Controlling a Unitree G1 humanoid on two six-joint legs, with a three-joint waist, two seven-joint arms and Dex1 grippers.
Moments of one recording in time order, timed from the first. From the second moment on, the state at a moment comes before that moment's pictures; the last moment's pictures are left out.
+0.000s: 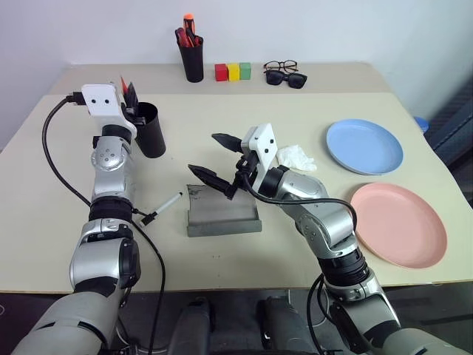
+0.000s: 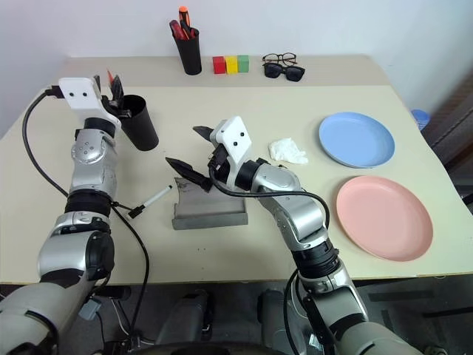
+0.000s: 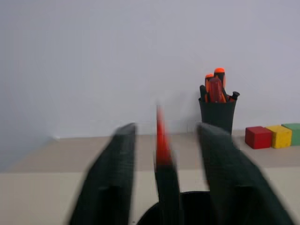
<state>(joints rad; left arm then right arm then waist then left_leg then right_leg) -0.90 0.38 0.27 0.84 -0.10 -0.35 -0.09 -0.56 -0.14 0.24 -0.20 0.34 0.44 0.58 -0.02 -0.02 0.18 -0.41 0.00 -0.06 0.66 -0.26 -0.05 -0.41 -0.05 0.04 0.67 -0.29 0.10</state>
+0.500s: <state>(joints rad) -0.49 0.59 0.35 0.05 -0.45 0.10 -0.32 -0.57 -0.20 0.22 -0.20 0.33 0.44 0.61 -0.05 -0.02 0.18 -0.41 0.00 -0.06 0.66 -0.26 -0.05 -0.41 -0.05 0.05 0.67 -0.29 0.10</state>
